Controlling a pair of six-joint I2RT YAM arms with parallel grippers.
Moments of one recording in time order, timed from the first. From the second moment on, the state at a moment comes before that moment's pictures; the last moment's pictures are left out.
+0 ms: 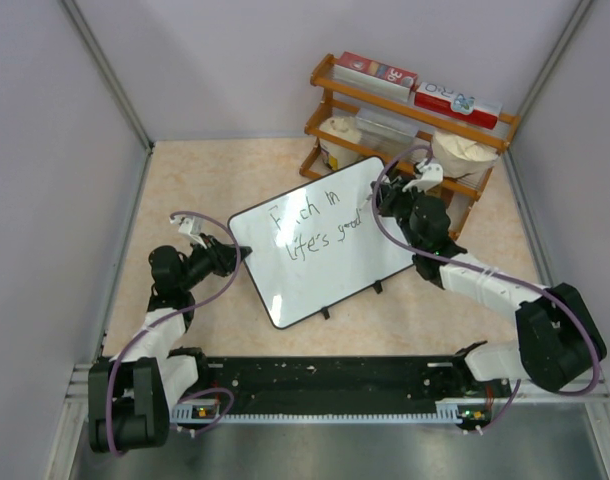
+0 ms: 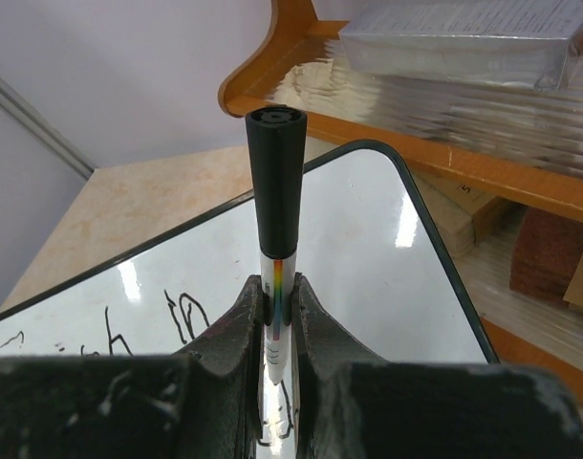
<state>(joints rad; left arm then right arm) 0.10 1.00 0.25 0.57 0.79 -0.46 0.50 1.31 0.69 0.64 0.21 0.40</state>
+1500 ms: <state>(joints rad) 0.10 1.00 0.25 0.58 0.79 -0.46 0.49 1.35 0.62 0.66 0.22 0.42</state>
